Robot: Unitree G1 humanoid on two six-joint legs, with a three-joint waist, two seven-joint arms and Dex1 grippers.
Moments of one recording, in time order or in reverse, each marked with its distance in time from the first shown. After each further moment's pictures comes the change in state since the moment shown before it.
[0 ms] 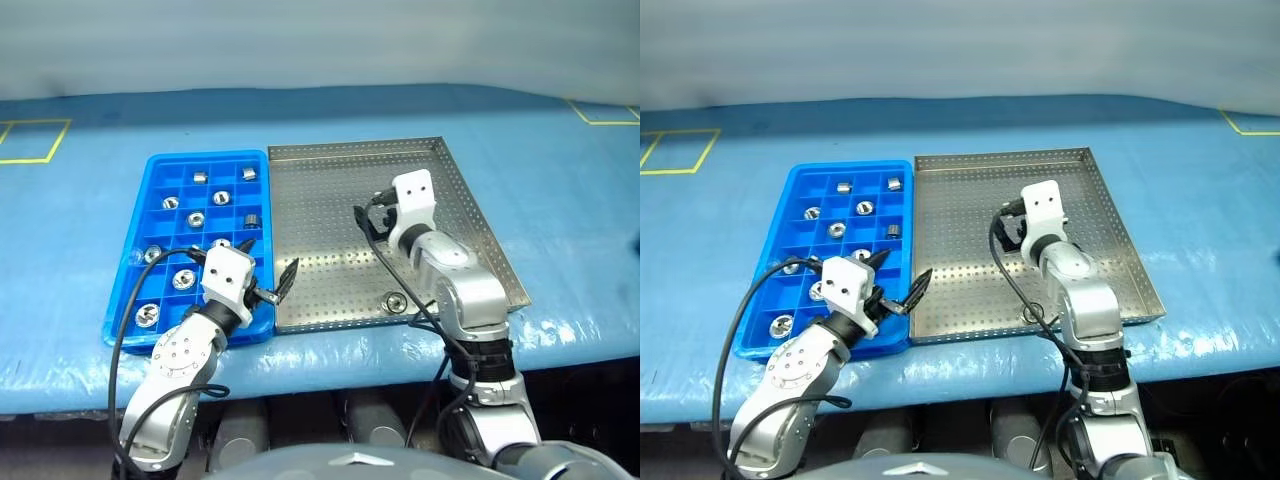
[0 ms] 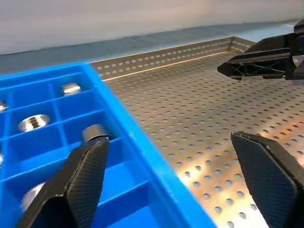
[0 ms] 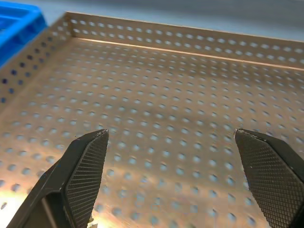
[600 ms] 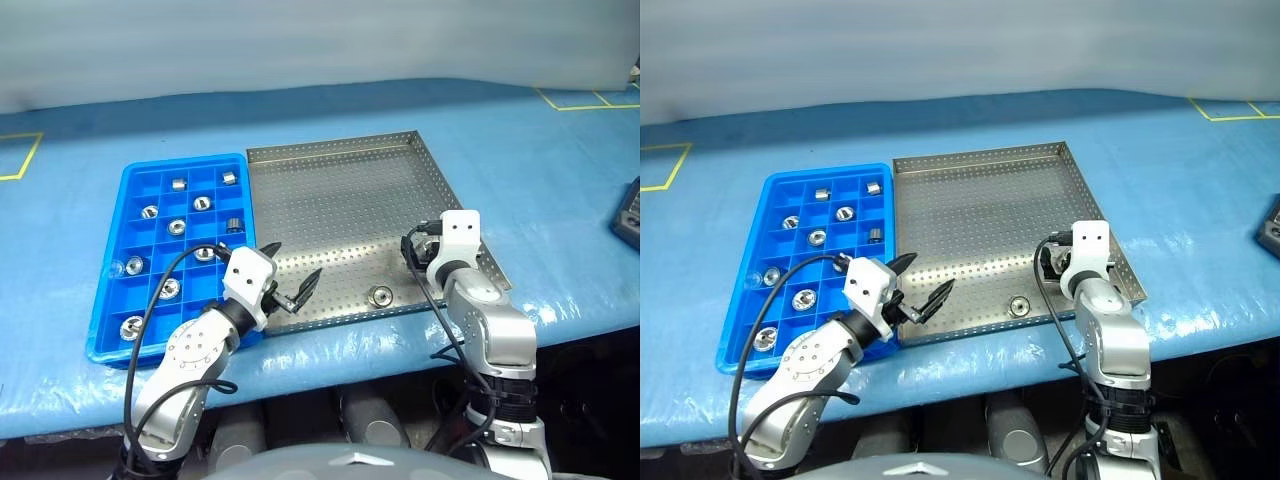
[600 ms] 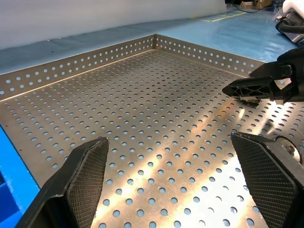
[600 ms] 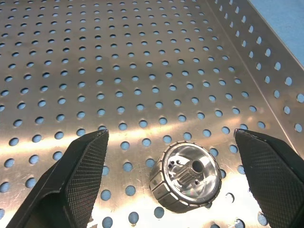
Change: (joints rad) left arm -0.038 0.017 -0.061 0.020 -0.014 0.015 -0.047; right arm 0.169 0.033 -0.152 -0.033 0.003 0.038 -0.119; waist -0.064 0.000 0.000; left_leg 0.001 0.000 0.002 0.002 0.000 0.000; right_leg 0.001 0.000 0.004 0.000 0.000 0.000
